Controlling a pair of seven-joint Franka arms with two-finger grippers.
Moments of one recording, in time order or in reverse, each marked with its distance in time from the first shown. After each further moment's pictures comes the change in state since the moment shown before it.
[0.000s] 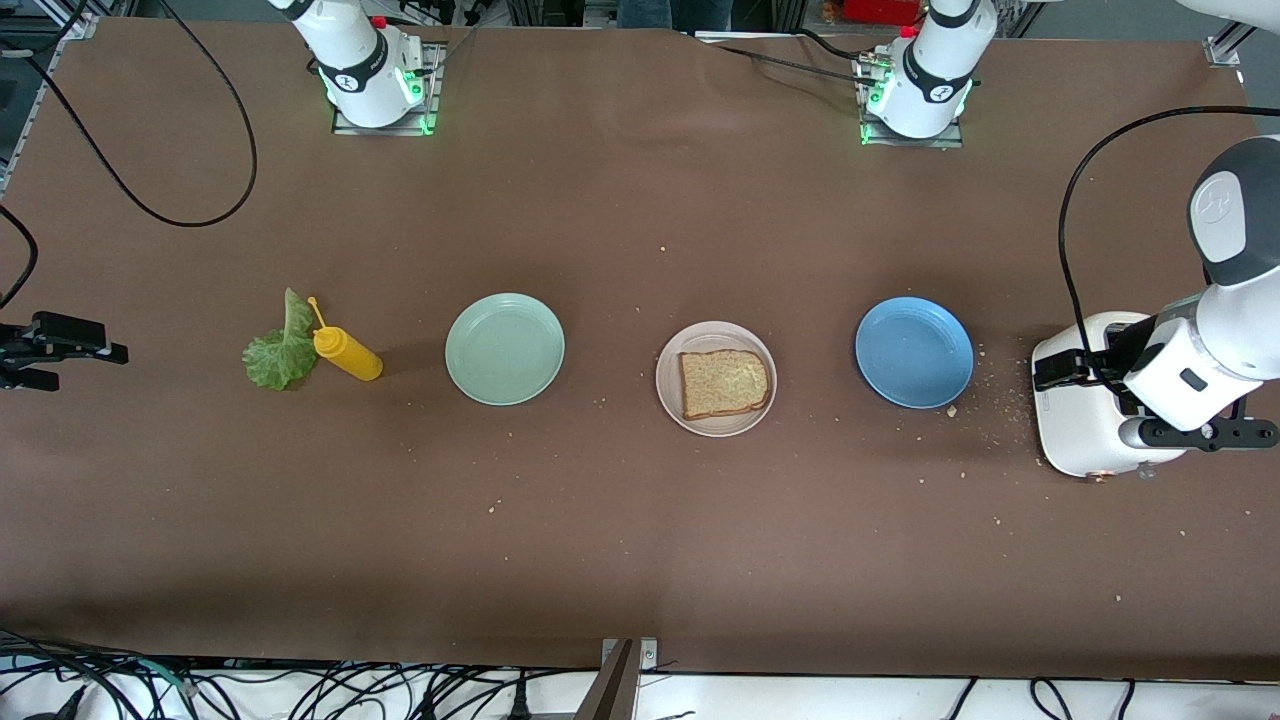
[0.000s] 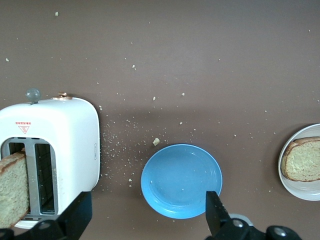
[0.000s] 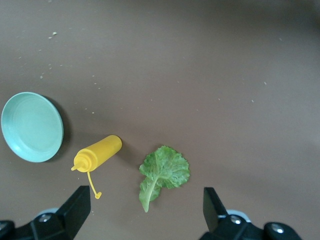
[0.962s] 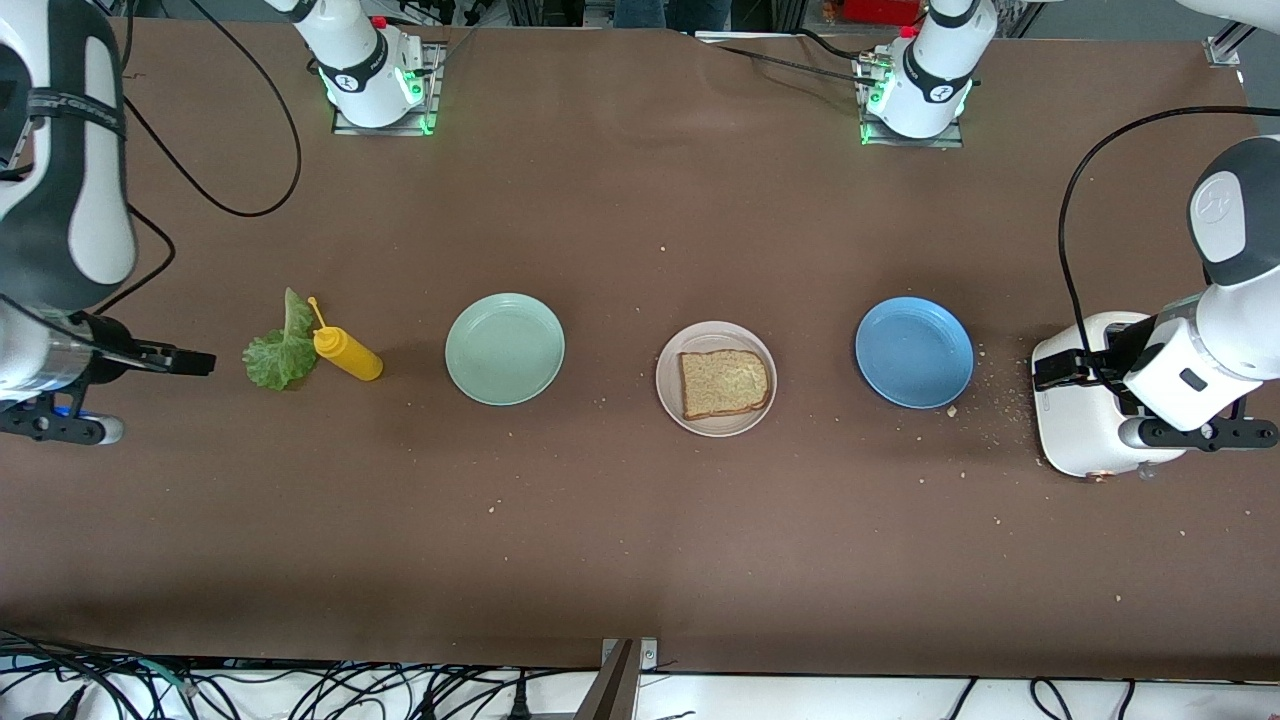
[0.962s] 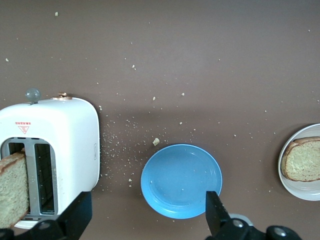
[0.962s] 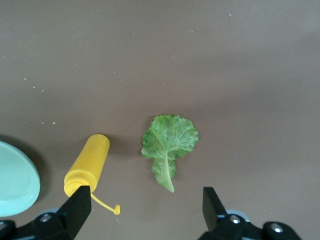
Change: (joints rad) left arm -0.001 0.000 0.000 0.000 0.000 0.000 0.000; right arm 0.161 -0.043 0.006 -0.253 -0.210 0.105 0.582
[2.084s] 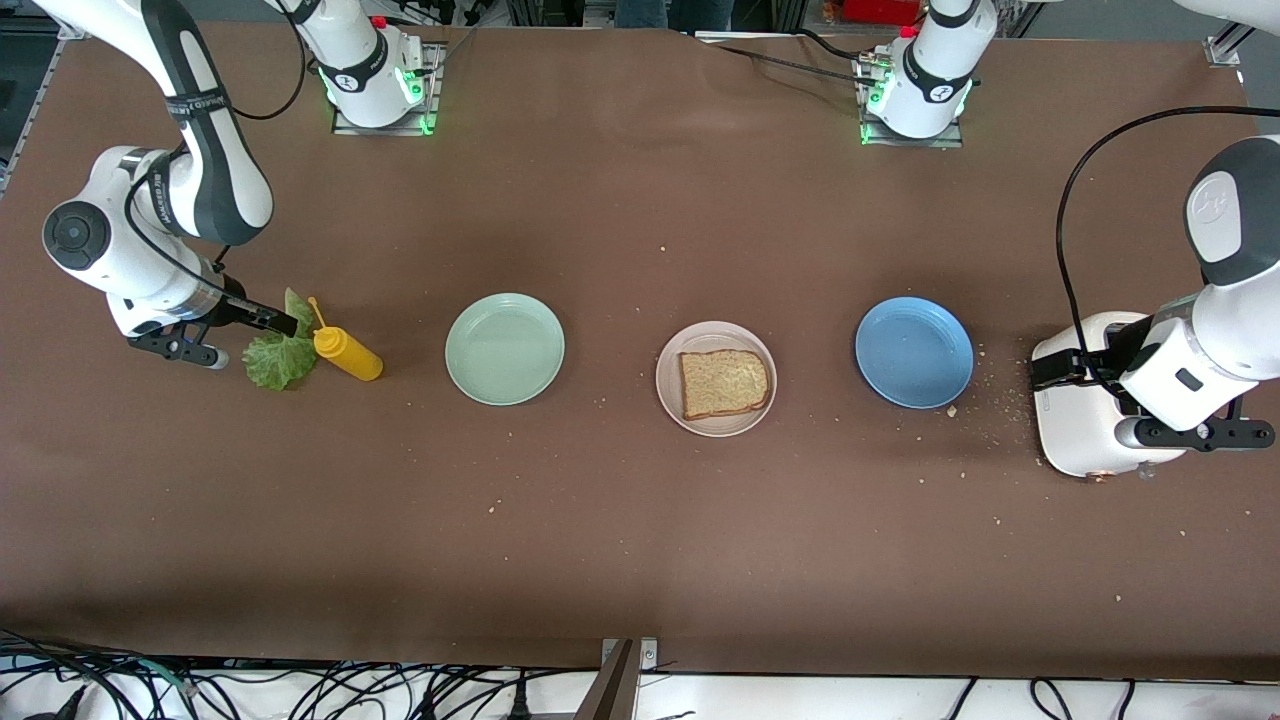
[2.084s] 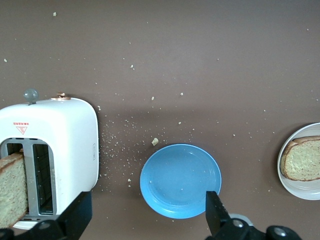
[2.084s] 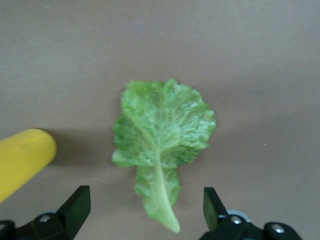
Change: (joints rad) left arm -0.004 0.001 0.000 0.000 0.000 0.000 0.000; right arm 0.006 -0.194 -0.033 -0.793 -0.015 0.725 0.057
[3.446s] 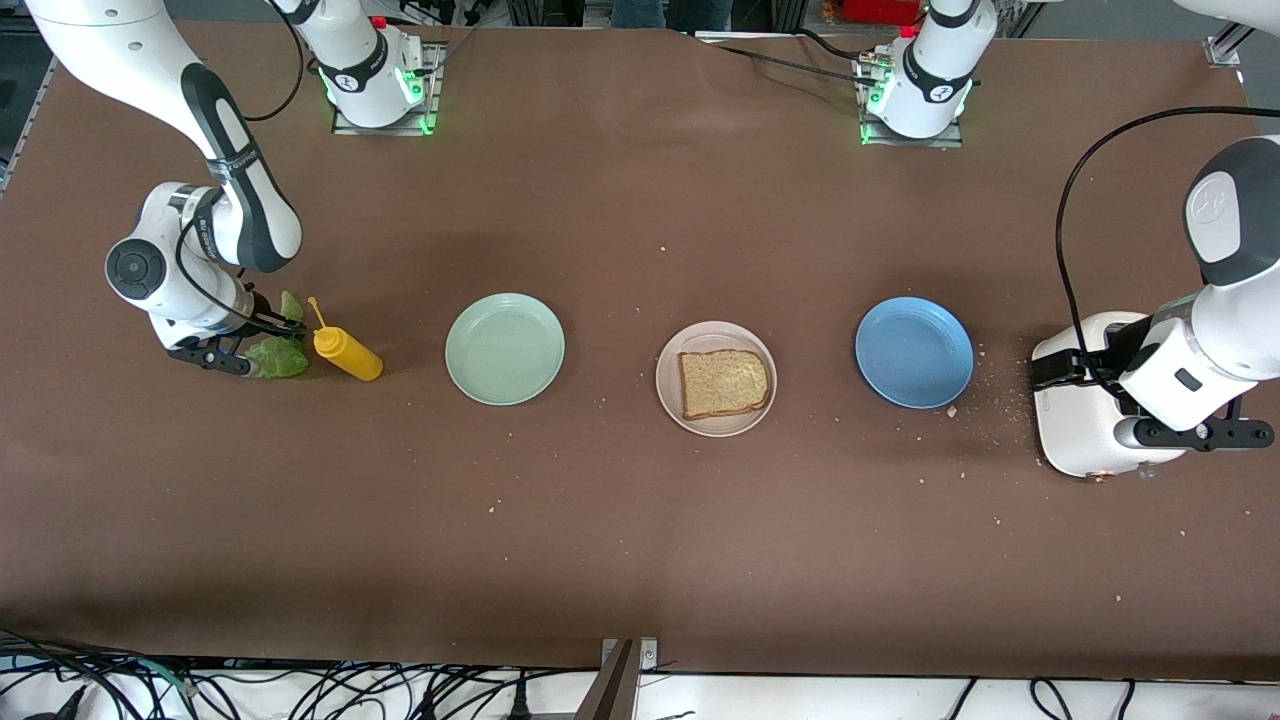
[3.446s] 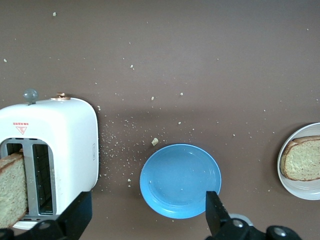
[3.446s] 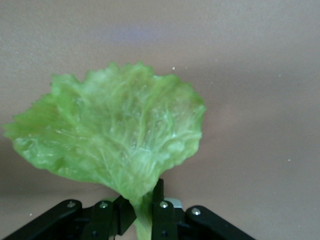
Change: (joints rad) left arm -0.001 0.000 0.000 0.000 0.000 0.000 0.000; right arm -0.001 0.153 -0.019 -0.015 -0.001 0.137 -0.038
